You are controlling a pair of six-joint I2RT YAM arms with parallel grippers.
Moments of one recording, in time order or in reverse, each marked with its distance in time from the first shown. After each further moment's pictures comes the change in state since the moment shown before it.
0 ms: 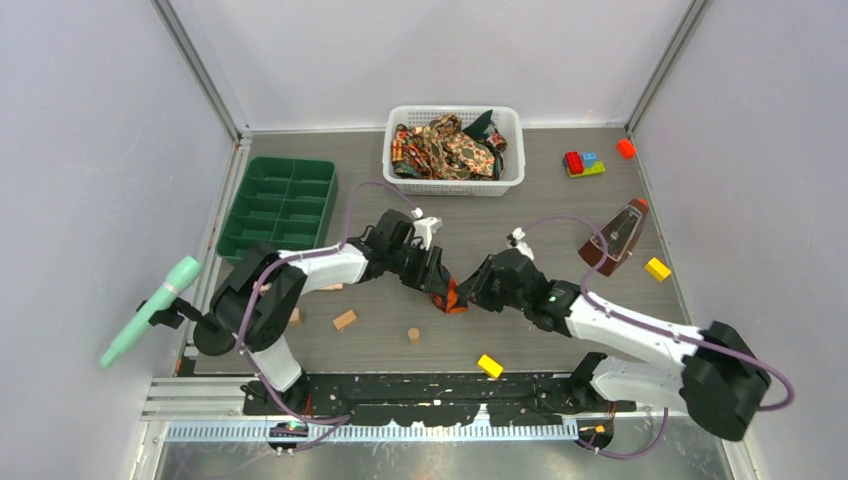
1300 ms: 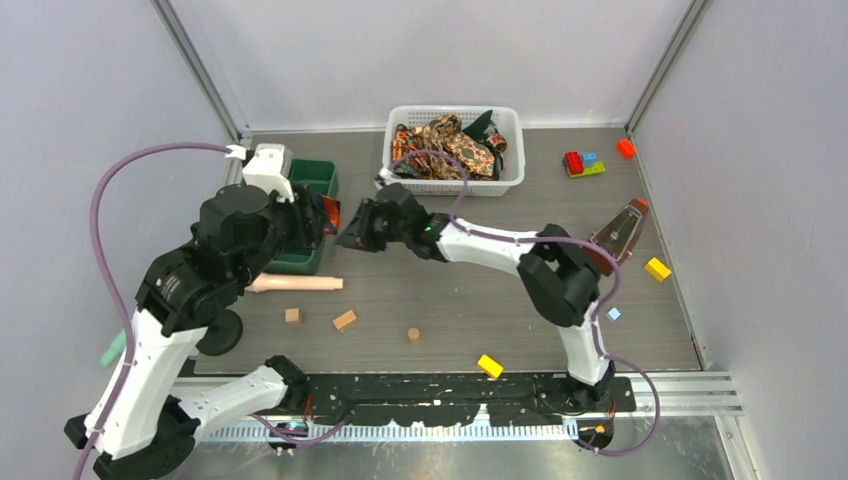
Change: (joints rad) left arm 0.000 -0.775 0.657 -1.026 -0.912 0.012; right arm 0.089 0.822 0.882 0.155 -0.242 -0.166
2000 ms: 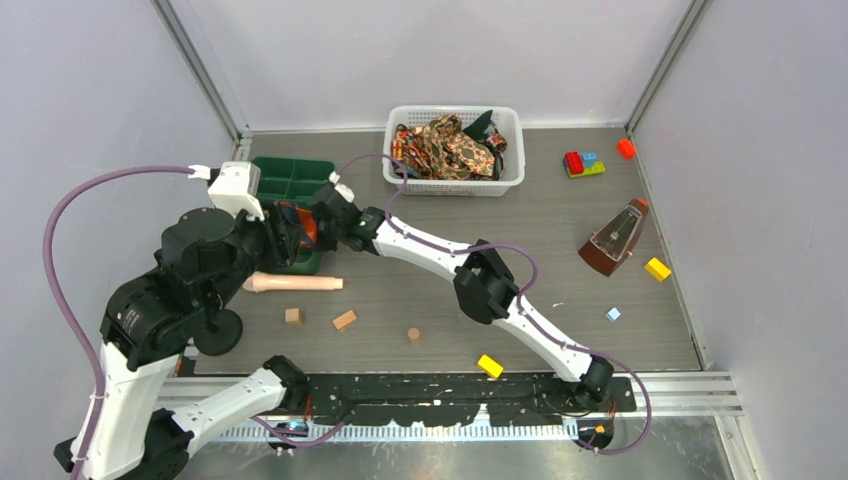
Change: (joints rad) left arm 0.000 -0.095 0.028 -0.116 -0.056 -0.003; right arm 0.117 0.658 1.024 -0.431 0.124 0.091
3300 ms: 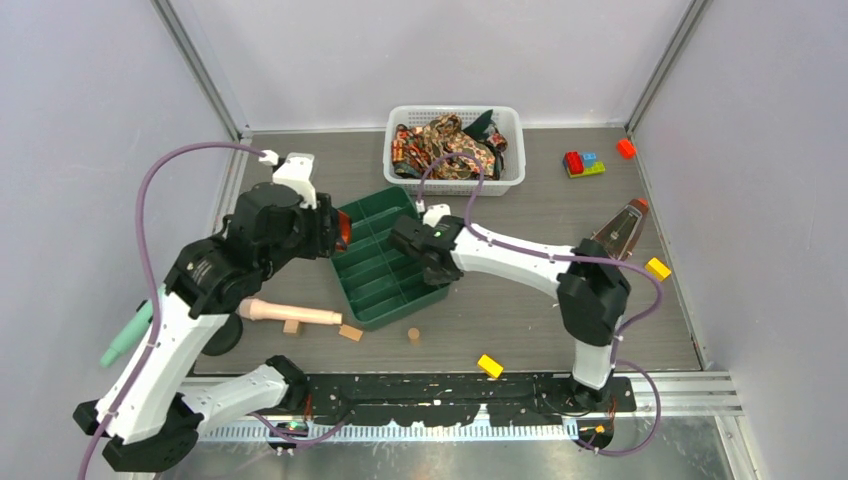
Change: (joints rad) left arm 0.000 0.109 -0.098 0.058 0.078 0.005; right arm -0.021 -0.751 -0.920 -0.587 0.502 -0.314
